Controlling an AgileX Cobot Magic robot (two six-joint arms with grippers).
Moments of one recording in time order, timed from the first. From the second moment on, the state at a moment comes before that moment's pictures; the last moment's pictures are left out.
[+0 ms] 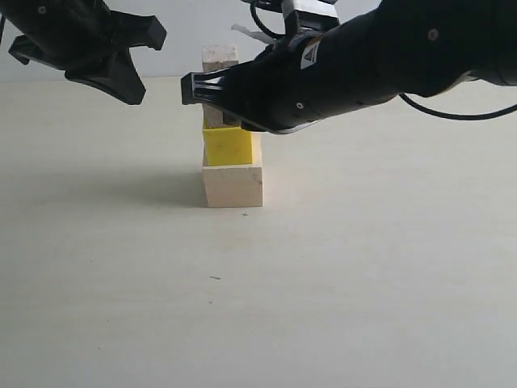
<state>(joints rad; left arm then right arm) -0.38 1.69 -1.46 -0.29 1.06 0.04 0.74 1.59 -1.06 0.26 0.26 0.24</state>
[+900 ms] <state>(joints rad) -0.38 1.69 -1.46 -0.28 1.03 0.04 0.71 1.73 -1.19 0.26 0.29 0.21</state>
